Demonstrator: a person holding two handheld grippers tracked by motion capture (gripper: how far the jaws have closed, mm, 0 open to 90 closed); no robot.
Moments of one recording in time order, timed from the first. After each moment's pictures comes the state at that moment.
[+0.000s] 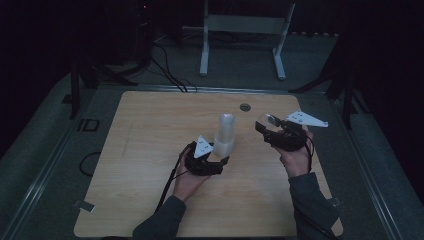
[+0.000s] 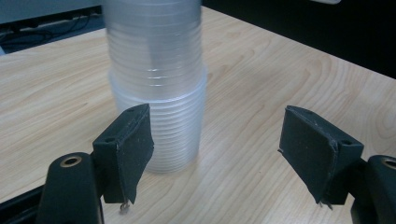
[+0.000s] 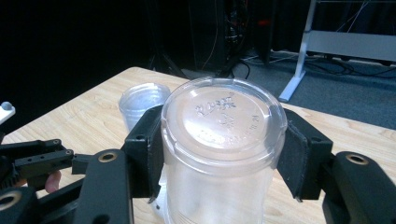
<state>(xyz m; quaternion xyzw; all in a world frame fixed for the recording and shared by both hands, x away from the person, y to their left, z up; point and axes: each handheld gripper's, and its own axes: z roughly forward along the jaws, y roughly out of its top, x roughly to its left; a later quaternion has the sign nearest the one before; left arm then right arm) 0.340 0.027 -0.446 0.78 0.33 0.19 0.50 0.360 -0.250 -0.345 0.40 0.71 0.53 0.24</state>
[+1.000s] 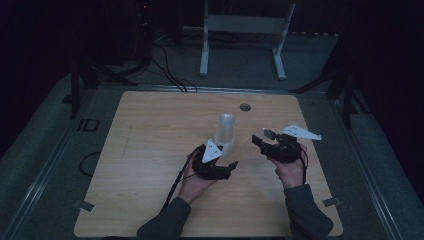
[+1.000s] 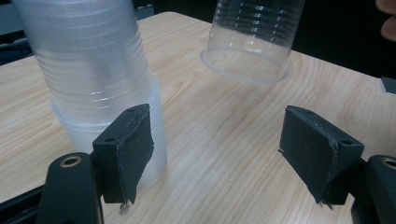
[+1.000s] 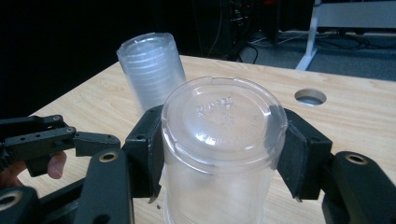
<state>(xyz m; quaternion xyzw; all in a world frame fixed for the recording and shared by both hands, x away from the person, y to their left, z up) 0.330 0.008 -0.443 0.79 0.29 0.18 0.51 0.349 -0.249 -0.386 0.42 0.71 0.53 0.20</state>
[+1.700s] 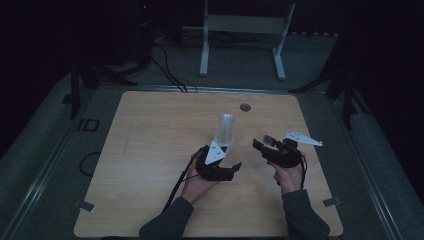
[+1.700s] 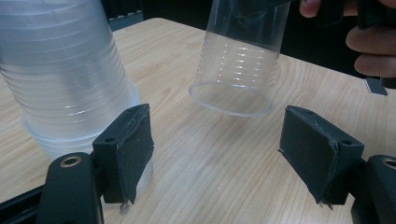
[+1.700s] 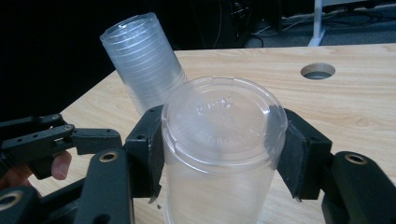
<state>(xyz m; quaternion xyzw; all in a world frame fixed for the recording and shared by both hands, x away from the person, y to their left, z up) 0.330 0.000 -0.445 0.79 0.27 0.18 0.52 0.349 -0.259 -0.410 0.46 0.68 0.55 0.16</state>
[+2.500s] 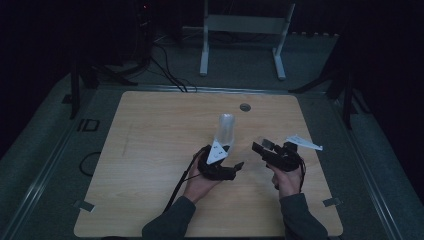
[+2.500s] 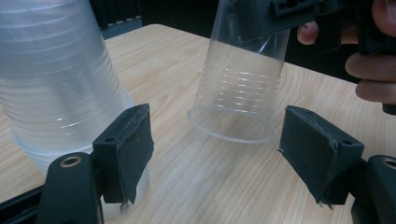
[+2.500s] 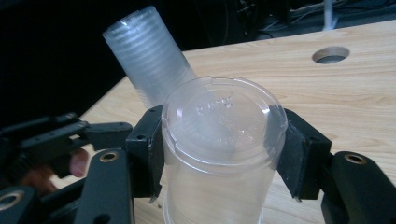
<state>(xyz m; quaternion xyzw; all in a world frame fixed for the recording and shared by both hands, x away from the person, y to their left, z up) 0.331 -0.006 -0.444 0.79 0.26 0.18 0.53 0.344 -0.261 -0.423 0.48 0.65 0.57 0.12</state>
